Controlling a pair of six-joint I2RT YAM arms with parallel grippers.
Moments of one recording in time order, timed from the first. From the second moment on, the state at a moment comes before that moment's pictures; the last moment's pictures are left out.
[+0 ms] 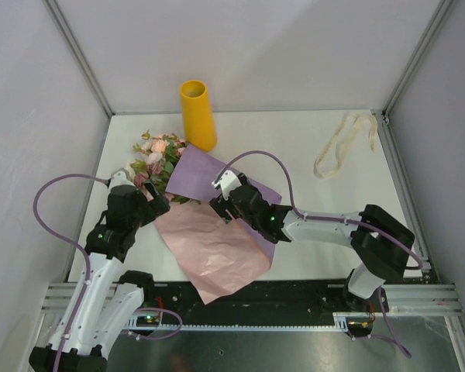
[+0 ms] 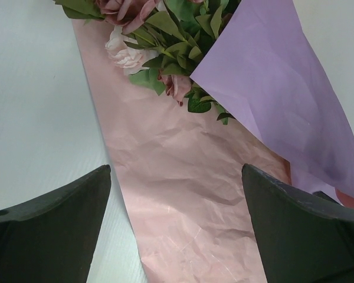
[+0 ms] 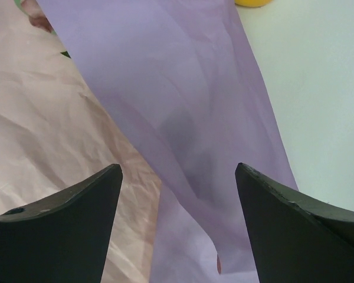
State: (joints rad) left arm -0.15 0.66 0.67 -0.66 -0.16 -0.59; right arm 1.06 1.60 0.95 0.22 0.38 -0.03
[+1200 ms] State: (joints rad) left arm -0.16 0.60 0.67 -0.66 -0.18 -0.59; right arm 0.67 1.97 1.32 0.05 0.49 0.24
